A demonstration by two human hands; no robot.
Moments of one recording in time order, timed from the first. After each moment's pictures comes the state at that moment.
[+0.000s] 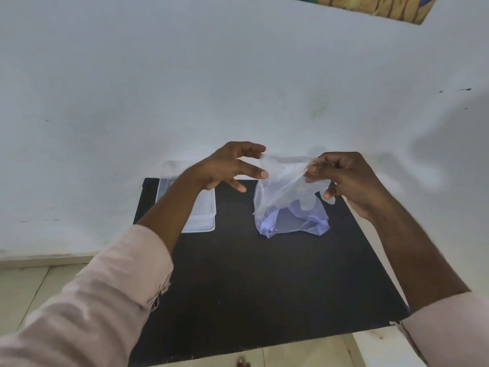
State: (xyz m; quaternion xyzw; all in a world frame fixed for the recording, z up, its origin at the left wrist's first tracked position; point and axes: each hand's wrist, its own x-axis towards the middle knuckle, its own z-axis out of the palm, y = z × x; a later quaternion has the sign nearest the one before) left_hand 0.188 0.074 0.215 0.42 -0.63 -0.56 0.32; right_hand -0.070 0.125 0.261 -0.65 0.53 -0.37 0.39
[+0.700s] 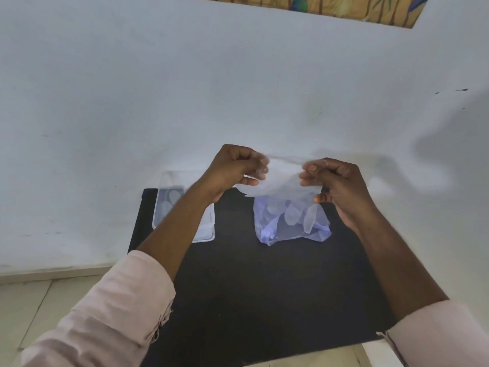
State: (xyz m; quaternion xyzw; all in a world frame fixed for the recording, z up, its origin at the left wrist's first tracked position) left_hand 0.164 0.072 0.217 0.41 -0.59 -0.52 0.45; right_hand -0.071 0.115 0.238 -0.57 0.52 -0.49 0.41
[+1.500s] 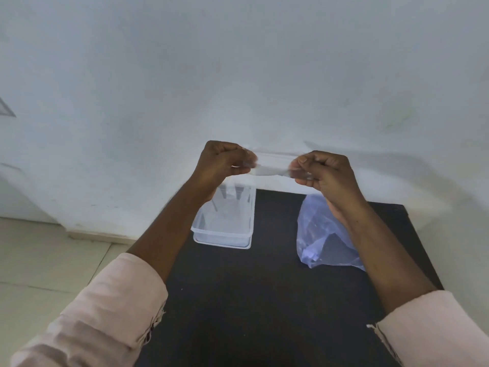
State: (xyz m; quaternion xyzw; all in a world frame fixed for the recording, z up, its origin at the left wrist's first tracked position) left_hand 0.253 0.029 0.198 0.52 -0.47 -0.45 0.56; right_hand 0.028 0.000 0.210 -0.59 0.45 -0.43 0.51
